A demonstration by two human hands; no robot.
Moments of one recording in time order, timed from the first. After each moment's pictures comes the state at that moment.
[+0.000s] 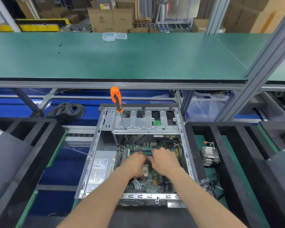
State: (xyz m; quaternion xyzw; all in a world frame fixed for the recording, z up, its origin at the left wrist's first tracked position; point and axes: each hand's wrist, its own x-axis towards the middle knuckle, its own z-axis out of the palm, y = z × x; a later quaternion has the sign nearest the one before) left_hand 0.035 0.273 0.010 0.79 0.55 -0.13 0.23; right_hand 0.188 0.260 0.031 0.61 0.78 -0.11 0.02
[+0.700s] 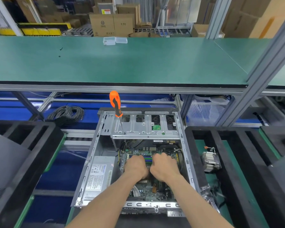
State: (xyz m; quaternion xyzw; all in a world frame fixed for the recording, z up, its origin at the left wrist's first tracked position) left_hand 0.064 0.276 0.016 0.66 0.71 -0.14 0.23; right_hand 0.187 0.263 0.029 0.65 0.74 -0.18 0.03
